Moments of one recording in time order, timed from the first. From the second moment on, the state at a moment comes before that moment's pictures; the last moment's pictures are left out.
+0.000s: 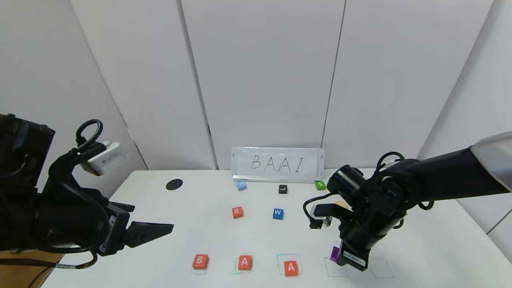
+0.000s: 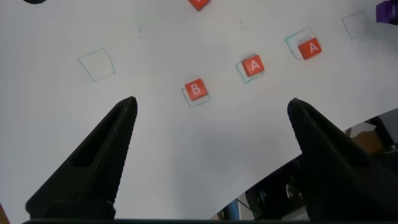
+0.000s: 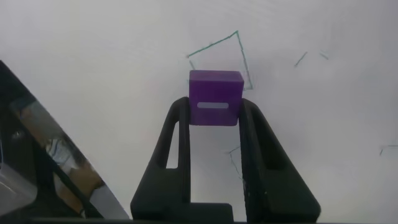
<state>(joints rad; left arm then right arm) -0.21 1.33 -0.92 0.35 -0.19 0.12 0.53 2.09 -1.30 0.56 0.09 -0.58</state>
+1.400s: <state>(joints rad) -0.21 1.33 -0.88 0.34 -0.18 0.18 0.54 2.15 -1.21 0.48 0.15 -0.98</state>
